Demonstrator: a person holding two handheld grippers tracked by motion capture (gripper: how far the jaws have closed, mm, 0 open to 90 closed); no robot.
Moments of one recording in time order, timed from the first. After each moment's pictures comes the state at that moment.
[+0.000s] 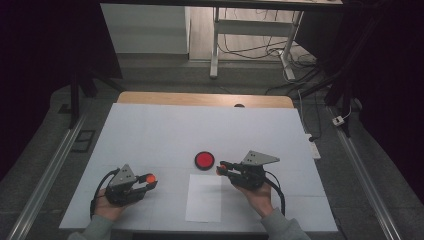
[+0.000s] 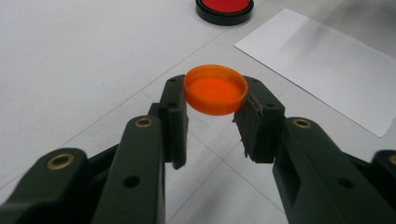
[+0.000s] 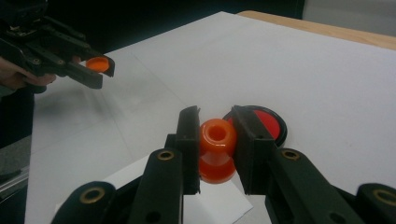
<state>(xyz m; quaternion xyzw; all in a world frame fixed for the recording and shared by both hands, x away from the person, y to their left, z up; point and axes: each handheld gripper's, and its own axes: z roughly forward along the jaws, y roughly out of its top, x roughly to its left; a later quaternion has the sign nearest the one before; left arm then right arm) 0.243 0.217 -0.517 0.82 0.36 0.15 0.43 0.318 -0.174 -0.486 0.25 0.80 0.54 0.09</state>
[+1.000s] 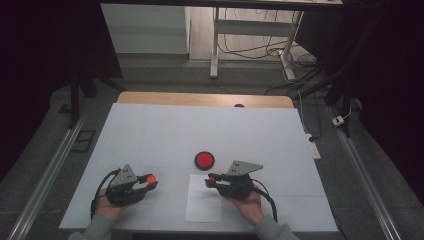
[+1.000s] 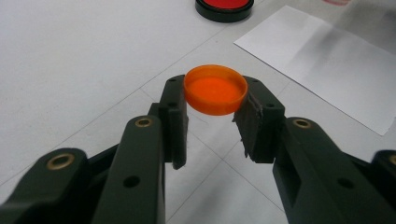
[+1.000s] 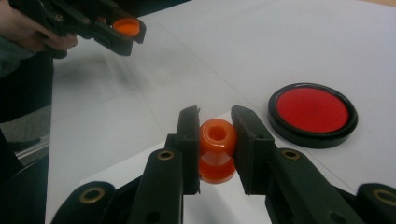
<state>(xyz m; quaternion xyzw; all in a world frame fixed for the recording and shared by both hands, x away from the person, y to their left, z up) 0.244 0.216 -0.518 0.82 0.35 0.15 0.42 0.301 -0.143 -0.508 0.21 0.83 0.51 0.06</state>
